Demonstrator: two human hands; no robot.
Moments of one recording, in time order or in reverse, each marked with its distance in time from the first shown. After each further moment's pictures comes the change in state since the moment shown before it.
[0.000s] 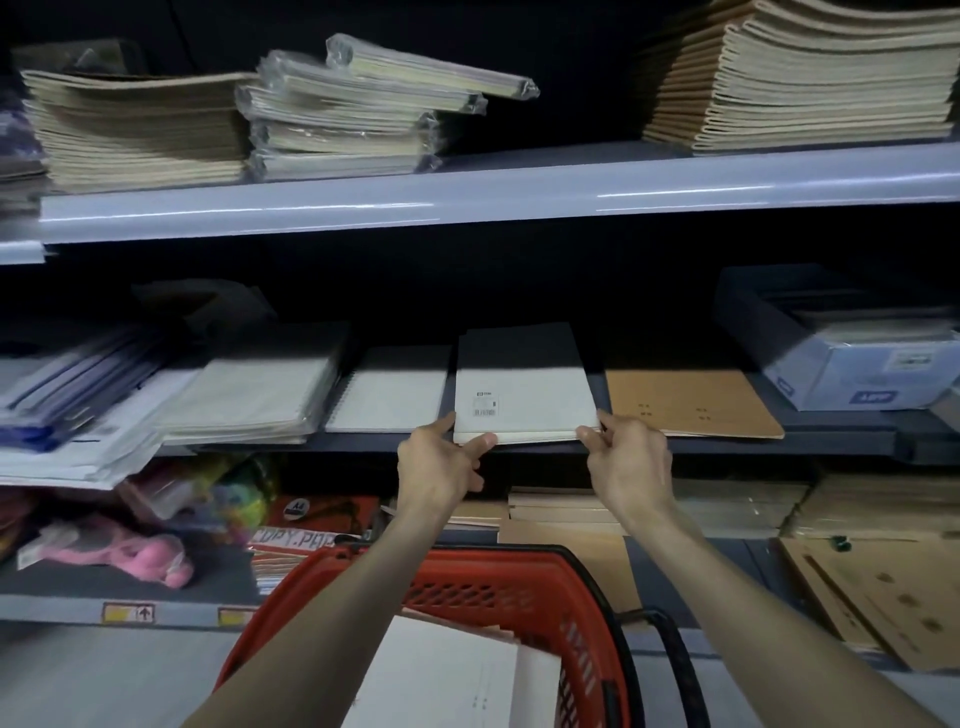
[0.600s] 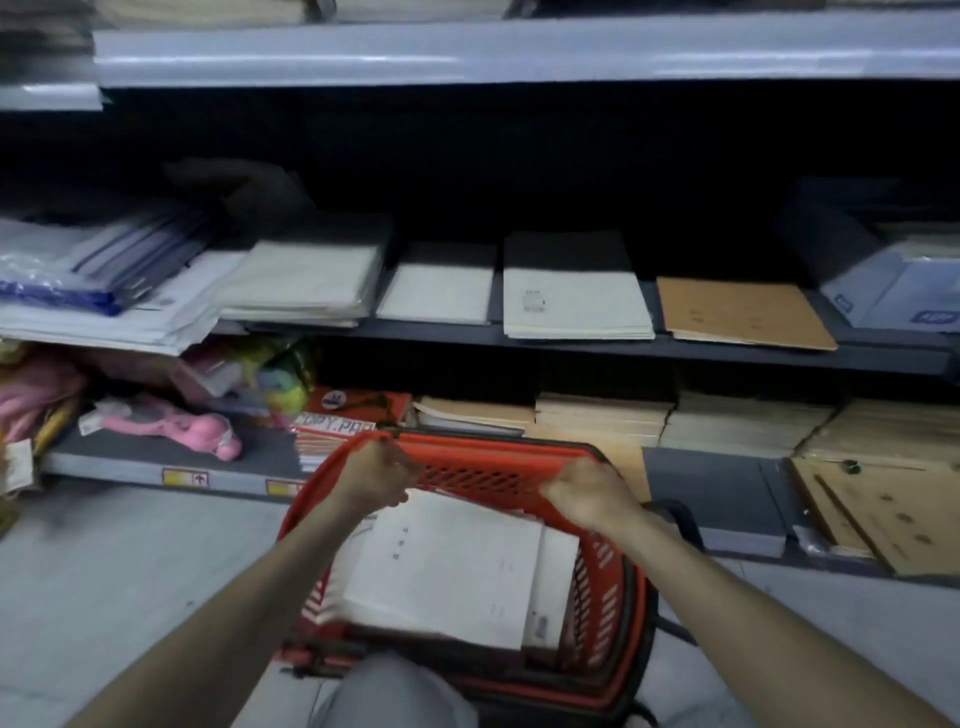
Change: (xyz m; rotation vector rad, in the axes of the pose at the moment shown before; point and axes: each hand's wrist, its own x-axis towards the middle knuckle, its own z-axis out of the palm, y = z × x) left_hand -0.035 -0.158 -0.102 0.404 -0.223 -0.221; right_hand -0.121 0.005 0.054 -0.257 -0.707 0.218
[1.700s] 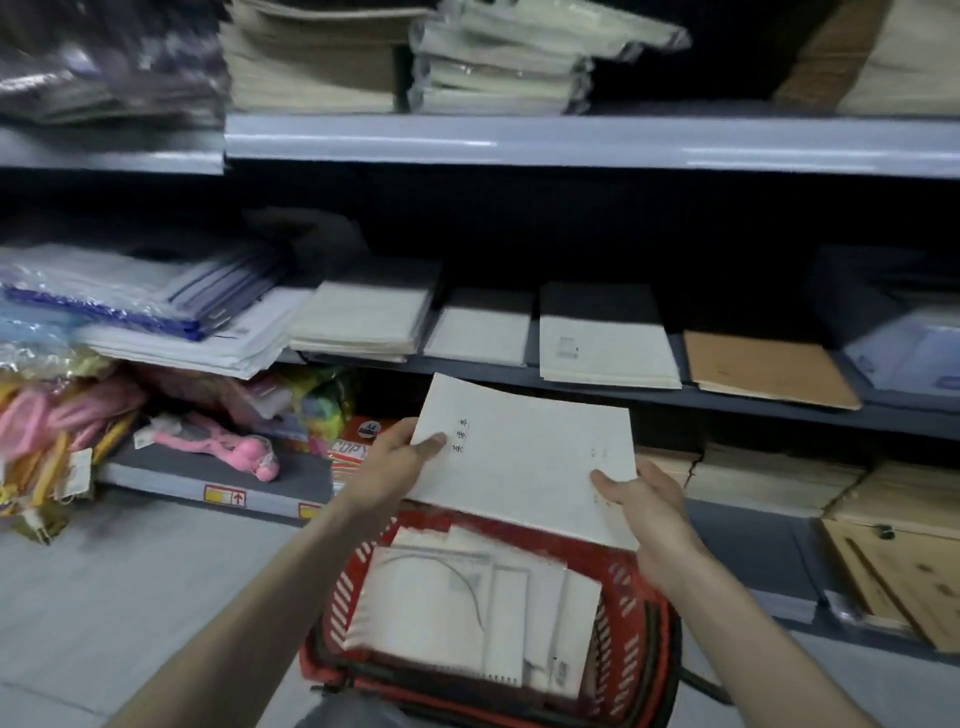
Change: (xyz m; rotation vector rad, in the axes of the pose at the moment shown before) left_hand -0.061 0.053 -0.052 -0.733 0.055 0.057; right_hand -0.030 -0.010 -0.026 0.978 0.185 0.004
